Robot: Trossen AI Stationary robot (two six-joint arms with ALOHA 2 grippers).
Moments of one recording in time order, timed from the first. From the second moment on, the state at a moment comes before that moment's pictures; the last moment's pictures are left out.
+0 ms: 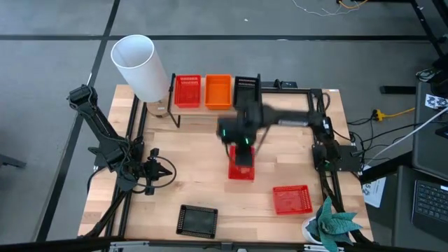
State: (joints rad) left arm -0.96 0.82 0.32 -0.25 -0.80 -0.60; right arm 0.03 2.08 2.25 -1.58 -0.18 0.13
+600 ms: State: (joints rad) left arm -0.96 0.82 0.32 -0.25 -0.80 -0.62; right arm 0.47 2.03 1.68 -1.57 -0.28 0.62
